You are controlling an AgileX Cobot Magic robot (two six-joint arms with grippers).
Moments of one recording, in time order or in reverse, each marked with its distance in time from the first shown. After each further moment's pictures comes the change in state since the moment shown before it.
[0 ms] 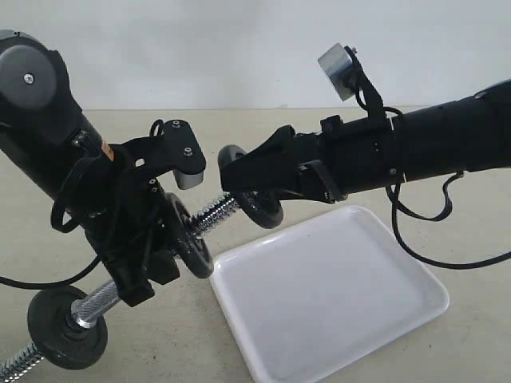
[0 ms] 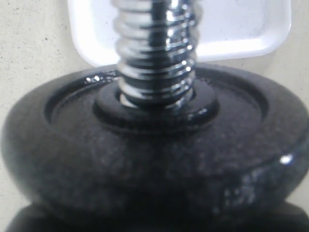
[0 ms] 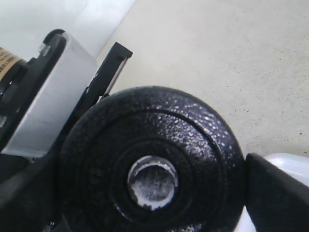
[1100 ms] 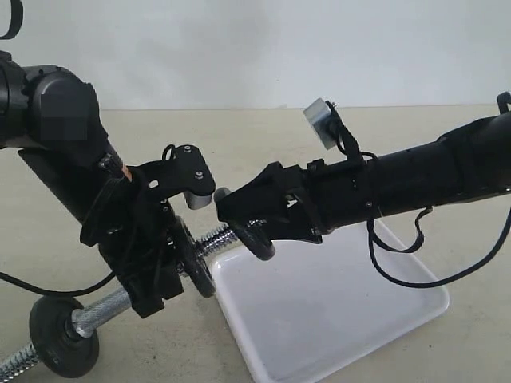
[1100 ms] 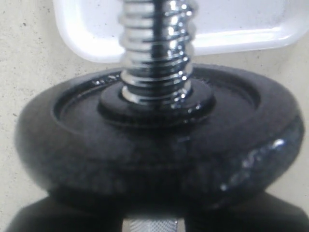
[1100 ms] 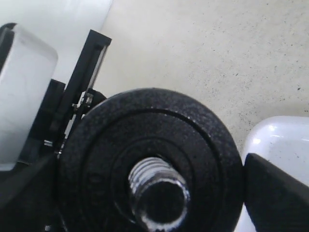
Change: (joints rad) left arm 0.006 0.095 0.004 -0.011 -0.037 0.018; right arm 0.008 0.195 0.000 0.066 0.041 -0.003
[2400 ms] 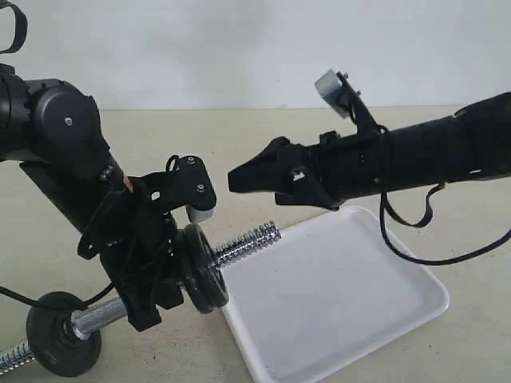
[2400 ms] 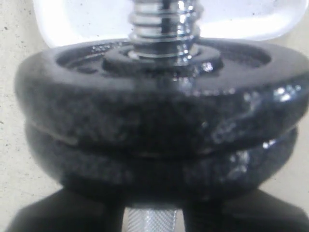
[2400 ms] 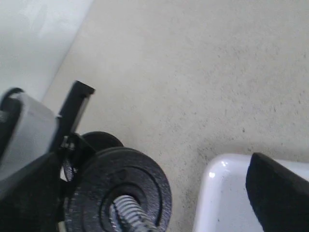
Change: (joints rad) left arm -0.009 0.004 0.032 -0.015 -0.030 0.056; right arm -0.005 -0.096 -0.009 0.004 -0.158 -0.018
